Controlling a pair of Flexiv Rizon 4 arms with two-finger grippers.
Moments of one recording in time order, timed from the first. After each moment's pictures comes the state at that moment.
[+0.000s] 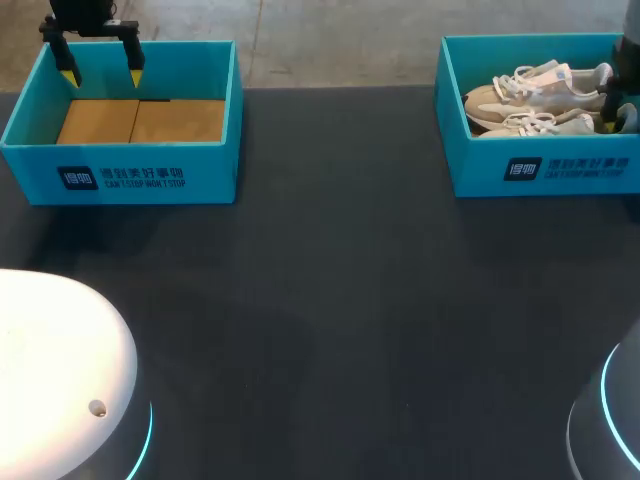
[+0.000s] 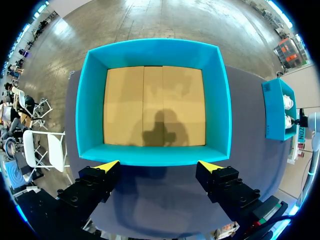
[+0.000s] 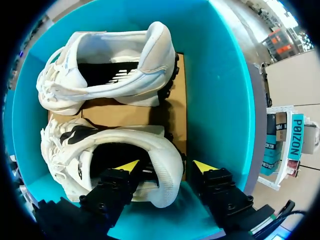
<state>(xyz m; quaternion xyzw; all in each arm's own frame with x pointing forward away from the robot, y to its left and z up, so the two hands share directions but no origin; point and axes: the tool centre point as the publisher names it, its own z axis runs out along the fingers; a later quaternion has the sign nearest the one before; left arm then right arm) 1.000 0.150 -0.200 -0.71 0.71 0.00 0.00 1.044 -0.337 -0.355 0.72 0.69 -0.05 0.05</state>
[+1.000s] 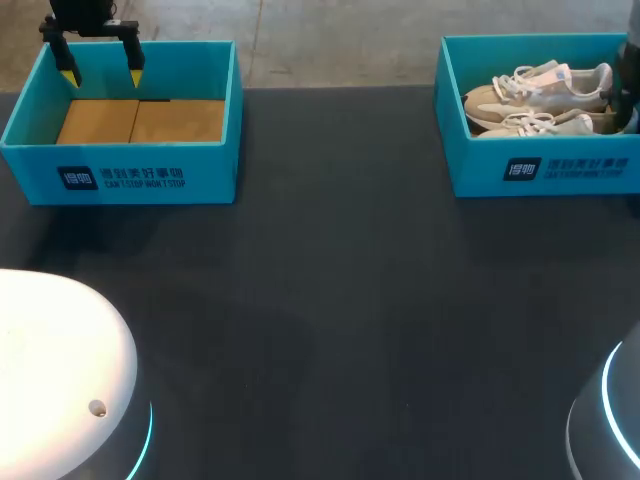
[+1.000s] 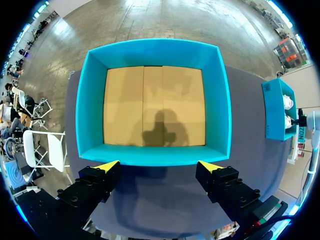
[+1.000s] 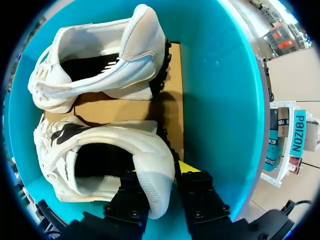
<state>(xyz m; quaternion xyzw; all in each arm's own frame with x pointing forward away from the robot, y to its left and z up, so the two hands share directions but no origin) 1.000 0.150 -0.200 -0.71 0.71 0.00 0.00 1.038 -0.344 -0.366 0.72 0.69 -0.07 0.03</state>
